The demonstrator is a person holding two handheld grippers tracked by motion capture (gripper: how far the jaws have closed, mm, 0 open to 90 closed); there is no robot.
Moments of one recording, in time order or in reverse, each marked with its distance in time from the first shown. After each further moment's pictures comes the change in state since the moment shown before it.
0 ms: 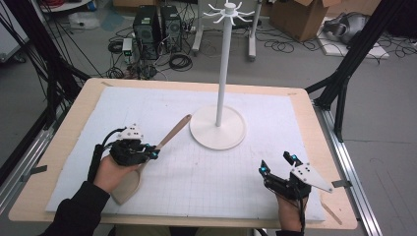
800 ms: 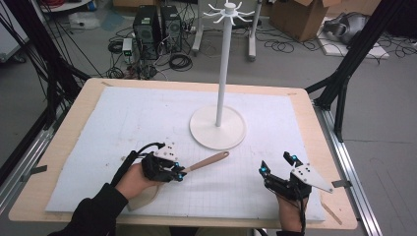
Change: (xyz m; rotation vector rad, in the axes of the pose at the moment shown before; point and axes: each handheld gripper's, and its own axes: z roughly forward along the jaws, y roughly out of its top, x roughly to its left) left arm -0.055 0.012 0.056 0.151 -0.239 0.236; right arm -0.001 0.000 -0.001 0.002 0.004 -0.001
